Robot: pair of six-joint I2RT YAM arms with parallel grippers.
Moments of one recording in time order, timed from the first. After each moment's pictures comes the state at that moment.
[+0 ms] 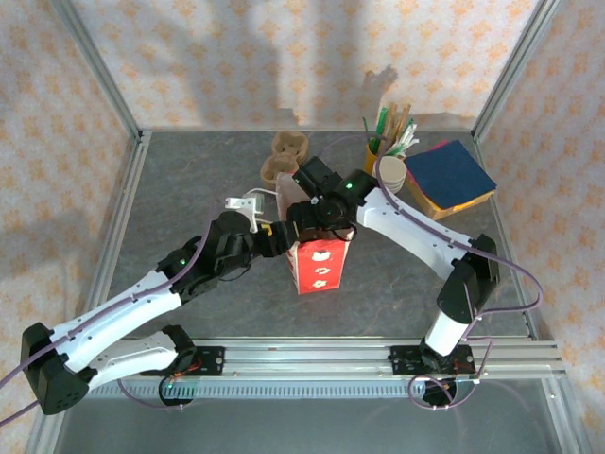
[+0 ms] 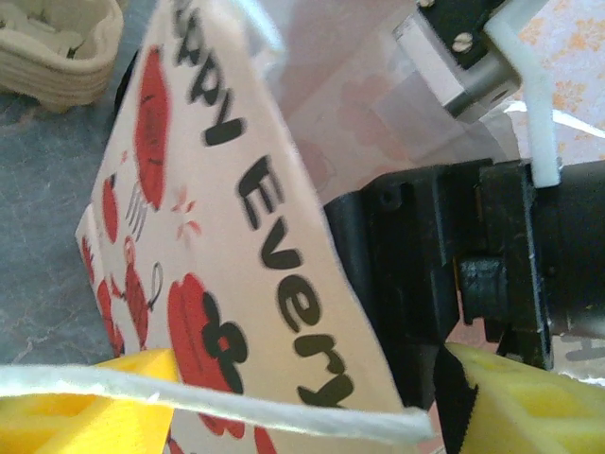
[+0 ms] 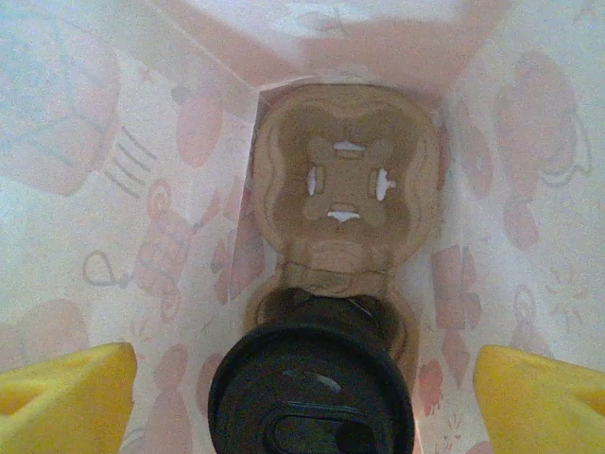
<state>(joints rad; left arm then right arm) -0.76 0.98 0.83 -0.32 -0.10 -0.78 0.81 1.70 1.63 -1.07 0.06 0.60</state>
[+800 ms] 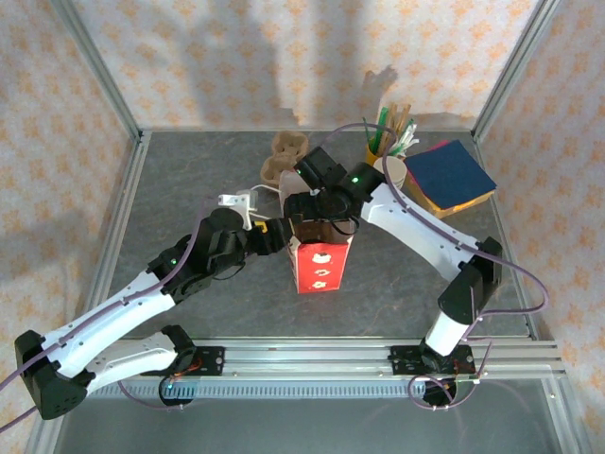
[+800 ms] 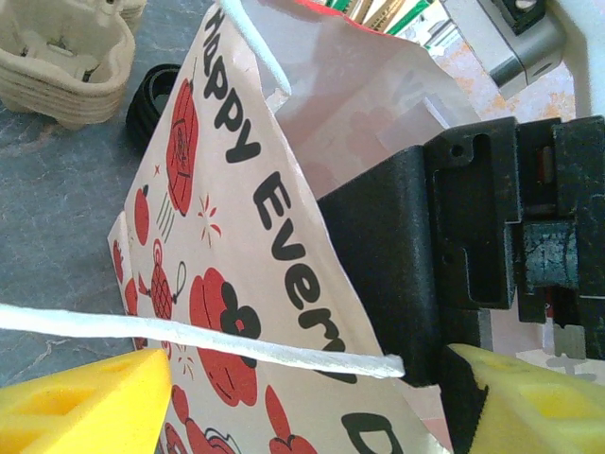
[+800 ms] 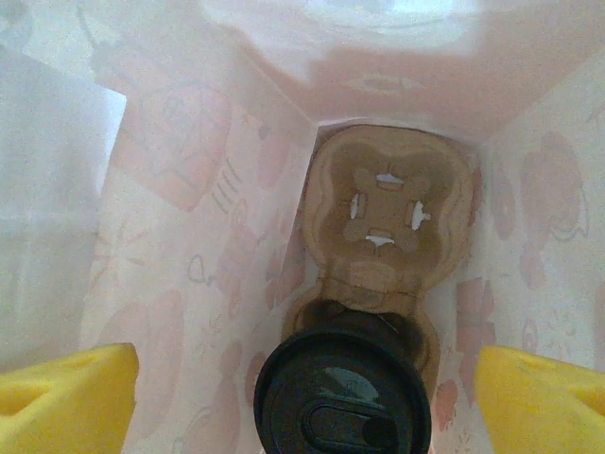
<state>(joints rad) -0.75 0.95 0.87 -0.38 -0.10 -0.76 0.81 1.69 1.72 -1.09 0.04 0.60</state>
